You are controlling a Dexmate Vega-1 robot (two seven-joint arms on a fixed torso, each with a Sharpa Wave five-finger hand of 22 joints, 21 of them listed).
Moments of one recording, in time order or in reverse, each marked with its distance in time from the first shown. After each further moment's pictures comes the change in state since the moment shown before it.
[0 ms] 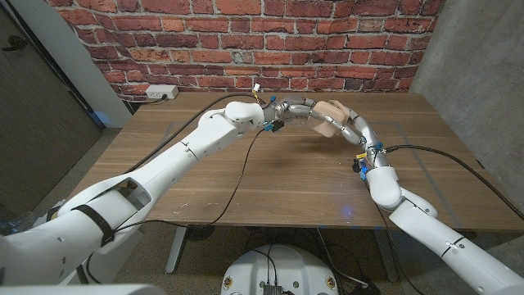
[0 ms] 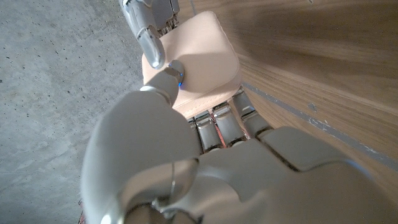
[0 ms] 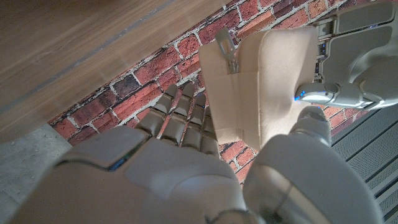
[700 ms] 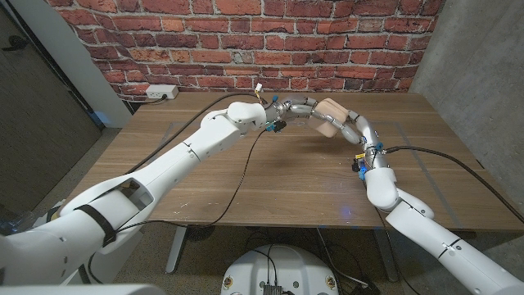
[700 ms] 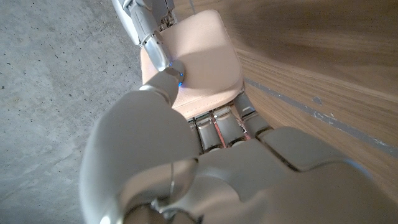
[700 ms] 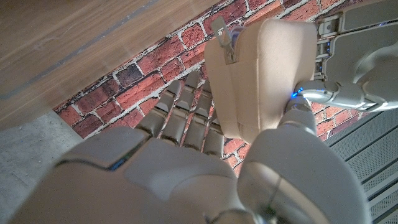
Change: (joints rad) left arm 0.003 -0.001 0.010 -0.009 0.041 -0.024 0.023; left_hand -0.010 -0.003 0.010 0.009 0.000 0.016 0.001 -0.023 -0.020 -0.020 -0.017 -0.015 0.003 -0.015 0.007 0.000 0.009 -0.014 -0.004 0.033 0.000; right arm 0.000 0.018 -0.009 -0.010 -0.036 -0.029 -0.059; right_hand 0.102 0.142 0.025 0.014 -0.018 0.286 -0.060 0.054 0.000 0.307 -0.029 0.077 0.000 0.156 -0.012 0.019 0.016 0.050 -0.021 0.049 0.023
